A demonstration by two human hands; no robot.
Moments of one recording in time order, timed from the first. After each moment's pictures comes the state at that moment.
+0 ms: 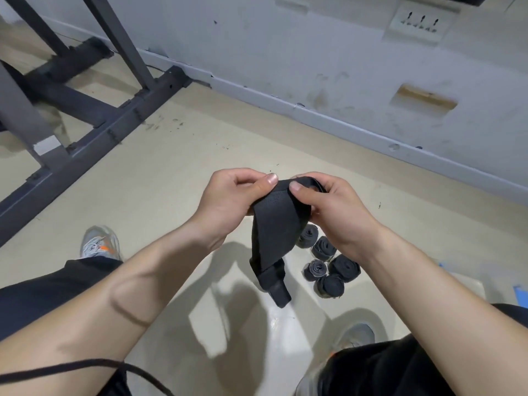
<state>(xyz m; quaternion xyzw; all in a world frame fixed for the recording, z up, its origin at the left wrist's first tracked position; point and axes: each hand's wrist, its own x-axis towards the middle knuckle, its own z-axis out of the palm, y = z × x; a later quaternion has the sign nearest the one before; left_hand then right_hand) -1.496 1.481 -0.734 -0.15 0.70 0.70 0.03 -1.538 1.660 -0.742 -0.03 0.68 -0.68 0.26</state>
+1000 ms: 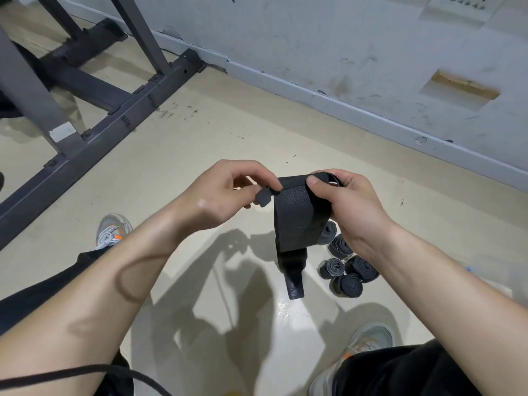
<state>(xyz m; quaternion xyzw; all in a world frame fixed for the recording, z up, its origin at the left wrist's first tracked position) -1.500 1.419 -0.740 0.02 0.82 0.57 0.09 -1.554 1.636 -0.762 0.08 0.69 -0.69 0.23</state>
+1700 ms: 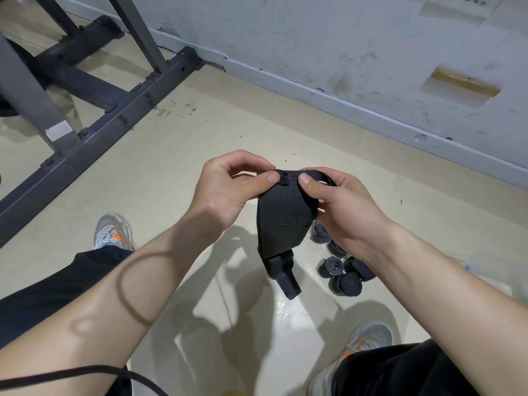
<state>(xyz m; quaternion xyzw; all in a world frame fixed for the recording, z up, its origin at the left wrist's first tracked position) -1.502 1.447 -0.747 -0.13 0.70 0.70 -0.04 -1.549 1.633 -0.754 0.03 0.62 -0.73 0.28</state>
